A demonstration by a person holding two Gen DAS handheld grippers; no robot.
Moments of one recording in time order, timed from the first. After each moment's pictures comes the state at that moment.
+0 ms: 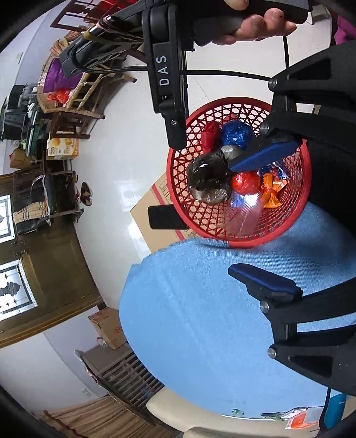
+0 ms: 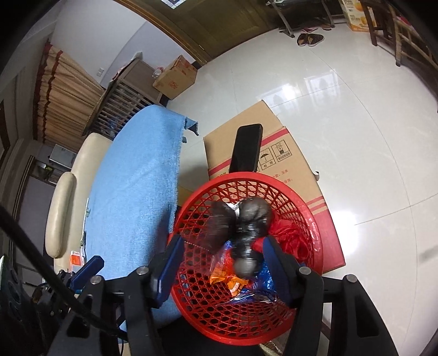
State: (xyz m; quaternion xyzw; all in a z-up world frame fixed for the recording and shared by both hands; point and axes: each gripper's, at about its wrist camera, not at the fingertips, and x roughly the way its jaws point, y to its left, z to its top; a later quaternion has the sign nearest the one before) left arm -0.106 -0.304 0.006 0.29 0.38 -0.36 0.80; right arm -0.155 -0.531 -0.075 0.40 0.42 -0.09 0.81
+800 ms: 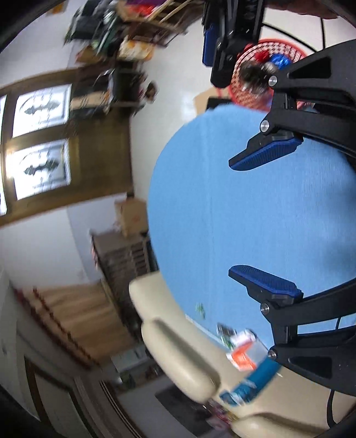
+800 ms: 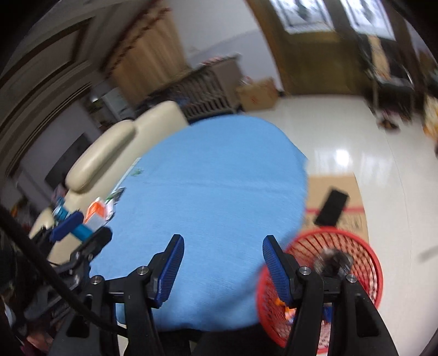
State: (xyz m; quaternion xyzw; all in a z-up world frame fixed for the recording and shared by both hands) left arm -0.075 -0.113 0.107 0.16 0.28 -0.12 0.94; right arm -0.109 -0.346 0.068 0.17 0.35 0.04 0.92
